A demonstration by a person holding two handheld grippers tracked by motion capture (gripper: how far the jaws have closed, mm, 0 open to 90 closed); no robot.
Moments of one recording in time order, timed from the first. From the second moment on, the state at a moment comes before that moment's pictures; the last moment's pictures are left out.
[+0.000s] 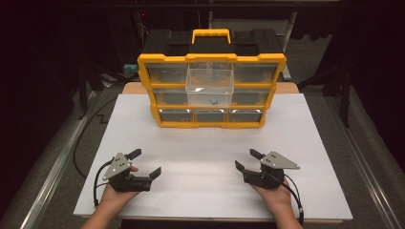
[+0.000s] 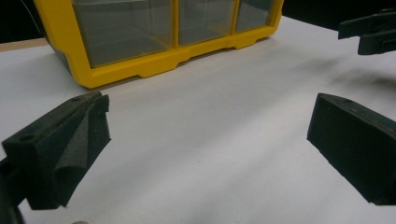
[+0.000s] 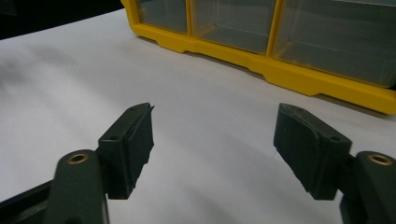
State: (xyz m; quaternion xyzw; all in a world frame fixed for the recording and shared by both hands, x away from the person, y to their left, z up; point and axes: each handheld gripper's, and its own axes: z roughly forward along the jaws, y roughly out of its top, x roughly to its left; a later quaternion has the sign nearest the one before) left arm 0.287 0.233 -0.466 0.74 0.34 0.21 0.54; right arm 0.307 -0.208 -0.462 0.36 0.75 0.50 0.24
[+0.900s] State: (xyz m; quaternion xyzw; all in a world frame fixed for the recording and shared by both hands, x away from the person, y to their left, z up) left arm 0.289 0.232 -0.467 0.74 0.34 0.21 0.54; right arm 0.300 -0.216 -0.458 0.37 0.74 0.50 0.27
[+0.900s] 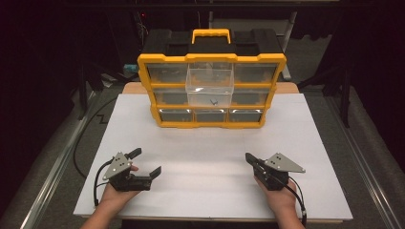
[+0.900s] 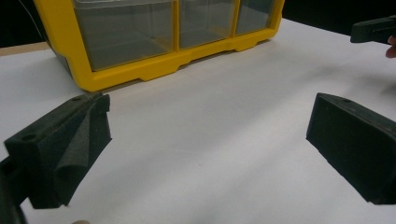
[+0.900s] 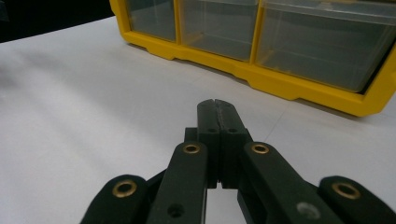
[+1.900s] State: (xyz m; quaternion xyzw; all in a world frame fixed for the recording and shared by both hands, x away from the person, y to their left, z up) left arm 0.290 0.231 -0.468 0.74 0.33 0.20 0.55; right arm 0.324 -0.147 -0.397 0.31 0.72 0.56 0.26
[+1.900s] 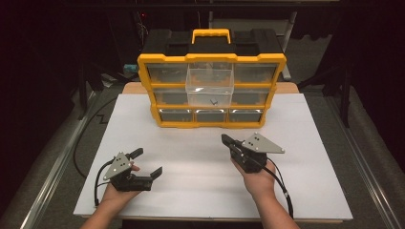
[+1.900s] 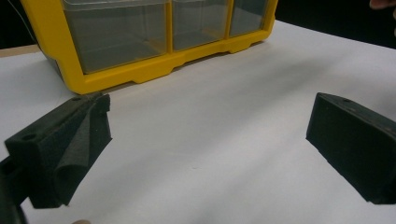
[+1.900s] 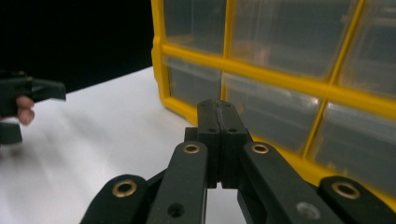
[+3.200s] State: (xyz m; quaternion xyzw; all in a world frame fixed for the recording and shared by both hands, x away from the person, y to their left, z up) left arm 0.290 0.231 -0.468 0.74 0.33 0.20 0.55; right arm 0.380 -0.102 -0.292 0.29 0.69 0.56 0.34
